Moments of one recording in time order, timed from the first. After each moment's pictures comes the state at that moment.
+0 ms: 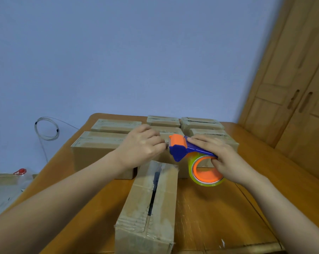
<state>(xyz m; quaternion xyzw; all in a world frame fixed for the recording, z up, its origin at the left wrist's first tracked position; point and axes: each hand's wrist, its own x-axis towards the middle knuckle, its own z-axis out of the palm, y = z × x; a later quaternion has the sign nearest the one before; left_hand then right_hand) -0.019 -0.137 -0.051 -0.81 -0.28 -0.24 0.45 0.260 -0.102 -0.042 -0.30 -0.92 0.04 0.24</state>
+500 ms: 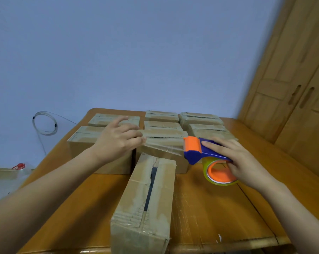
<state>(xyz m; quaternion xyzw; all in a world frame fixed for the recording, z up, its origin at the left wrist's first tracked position) -0.074 -0.131 -0.074 -0.77 -0.31 -0.26 0.50 0.304 -0.092 -0.062 -0.31 -0.92 -0.04 0.25</state>
